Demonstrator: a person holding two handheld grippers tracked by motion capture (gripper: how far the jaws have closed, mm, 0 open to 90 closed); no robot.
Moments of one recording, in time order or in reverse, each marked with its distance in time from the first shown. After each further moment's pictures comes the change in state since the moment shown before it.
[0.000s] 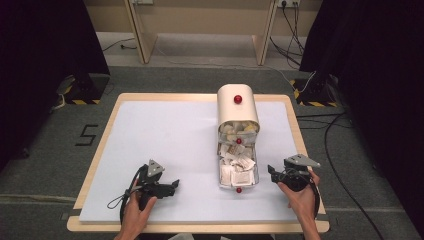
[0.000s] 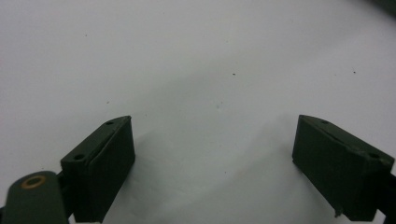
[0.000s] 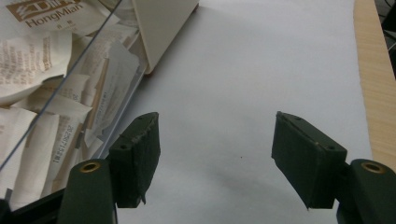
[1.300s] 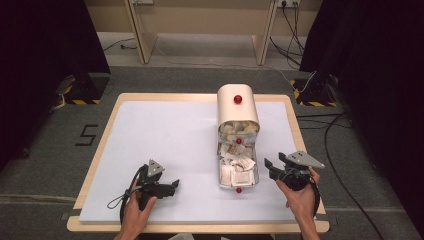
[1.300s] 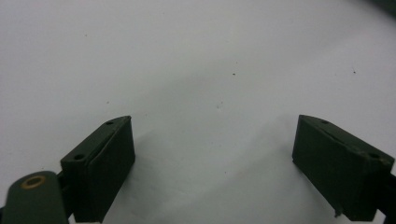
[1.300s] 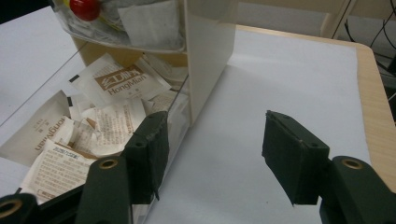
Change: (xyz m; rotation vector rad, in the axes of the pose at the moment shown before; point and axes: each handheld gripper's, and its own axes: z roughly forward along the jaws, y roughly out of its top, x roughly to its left) left arm 0.000 0.000 0.000 0.000 0.000 0.000; right arm 0.022 0.025 -0.028 -0.137 0.056 -0.027
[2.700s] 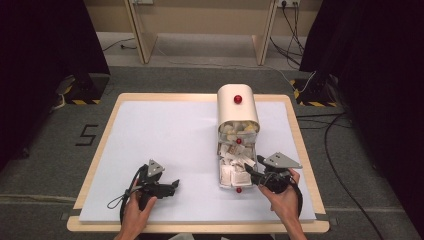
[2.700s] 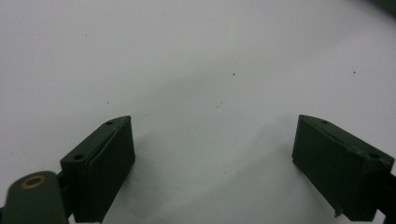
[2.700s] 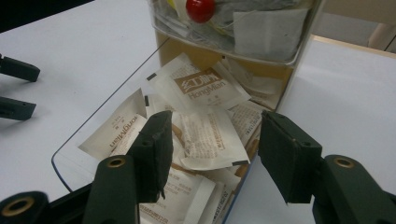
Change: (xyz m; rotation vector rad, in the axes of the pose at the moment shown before) left arm 0.000 0.000 0.000 0.000 0.000 0.000; right arm 0.046 0.006 0.016 0.016 0.133 -0.093
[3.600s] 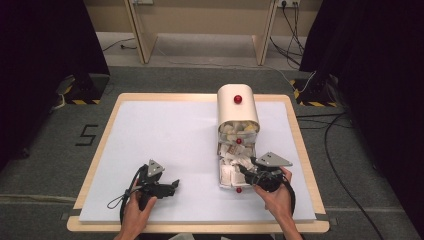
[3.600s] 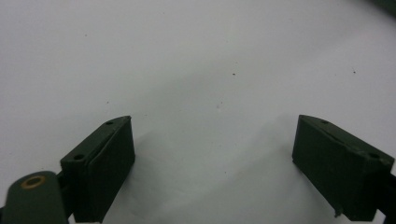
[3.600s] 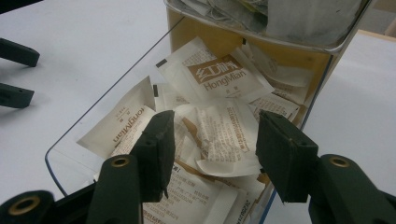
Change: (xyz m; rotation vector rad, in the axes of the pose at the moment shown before) left arm 0.000 0.000 0.000 0.000 0.000 0.000; right arm 0.006 -0.004 0.019 0.043 0.022 -0.014
